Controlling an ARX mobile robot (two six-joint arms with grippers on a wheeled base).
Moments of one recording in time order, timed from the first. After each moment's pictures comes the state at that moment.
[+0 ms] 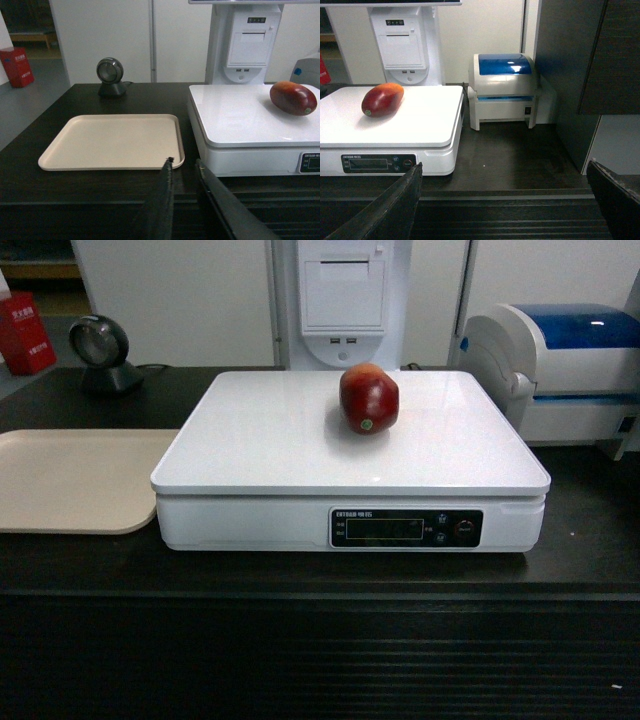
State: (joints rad) left arm 0.00 0.01 0.01 0.00 0.00 -0.01; right arm 0.00 0.00 0.01 0.00 0.00 0.00
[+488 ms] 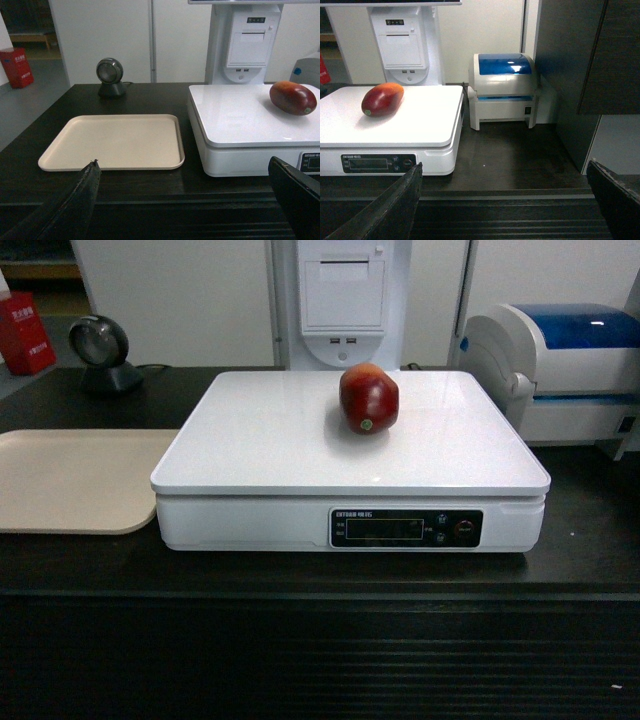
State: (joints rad) left arm 0.00 0.01 0.01 0.00 0.00 -0.01; right arm 0.00 0.00 0.01 0.00 0.00 0.00
